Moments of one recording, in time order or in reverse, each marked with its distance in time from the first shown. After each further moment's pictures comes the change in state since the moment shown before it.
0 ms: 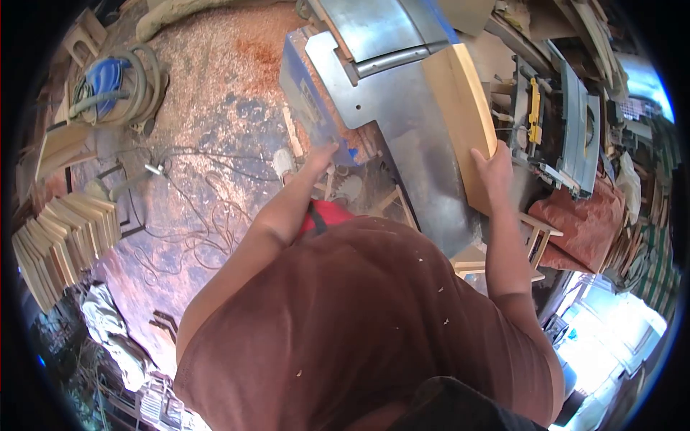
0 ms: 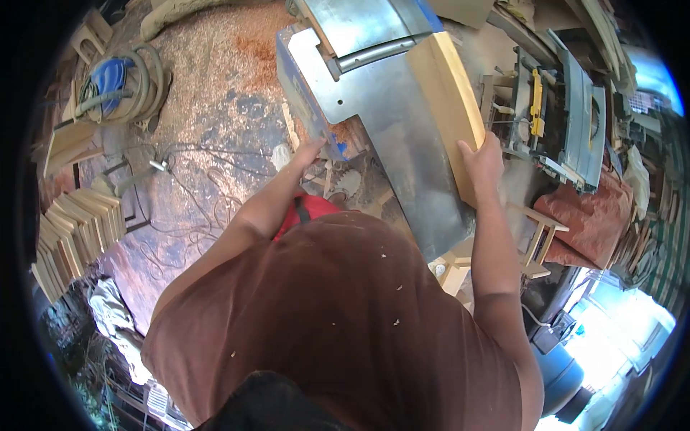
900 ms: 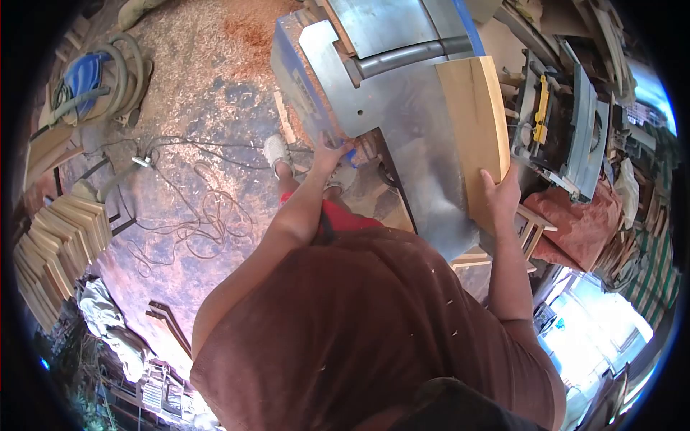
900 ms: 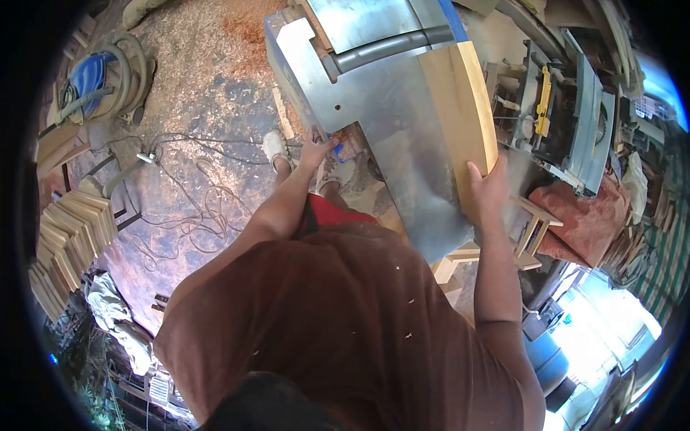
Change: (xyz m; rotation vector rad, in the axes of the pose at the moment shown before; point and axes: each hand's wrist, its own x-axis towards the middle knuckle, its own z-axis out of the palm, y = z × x) left_hand 0.021 -0.011 0.037 -0.187 0.038 0.245; right_hand -0.013 0.006 0.002 0.003 -0.078 0.085
